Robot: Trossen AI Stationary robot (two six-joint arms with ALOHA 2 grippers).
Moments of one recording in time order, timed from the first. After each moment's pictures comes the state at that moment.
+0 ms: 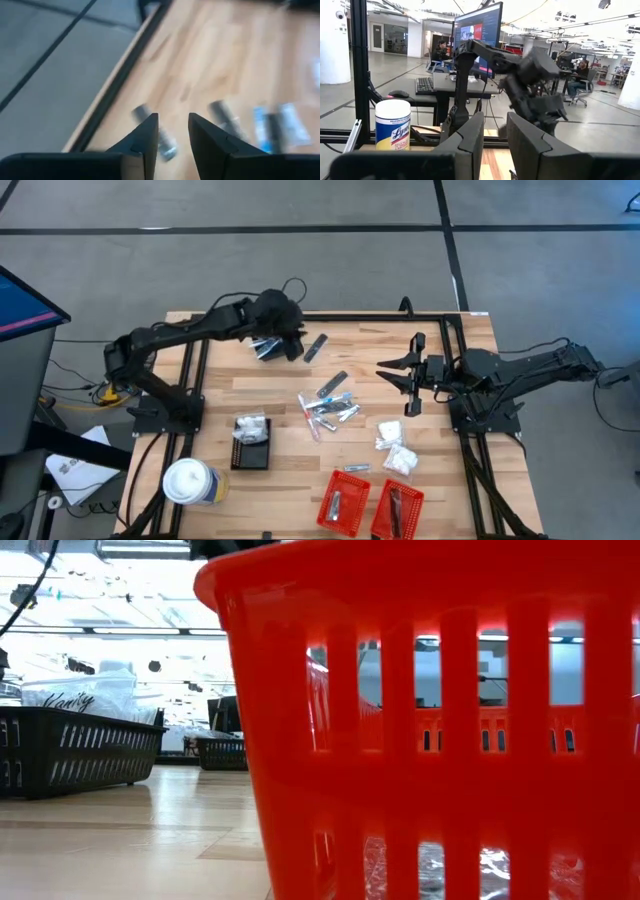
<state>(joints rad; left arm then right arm) 0.40 1.49 1.30 -0.51 -0.09 0.09 0.22 0.88 0.75 0.26 0.34 -0.17</state>
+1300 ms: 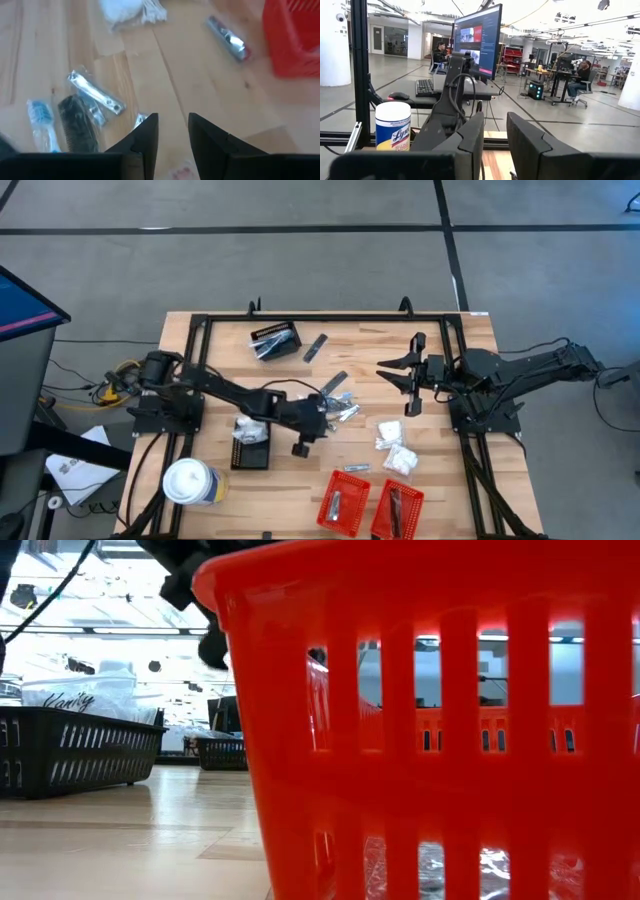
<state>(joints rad) -0.16 1.80 1.01 0.01 -0.04 0.20 0.22 0.88 0.75 0.27 0.34 -0.17</state>
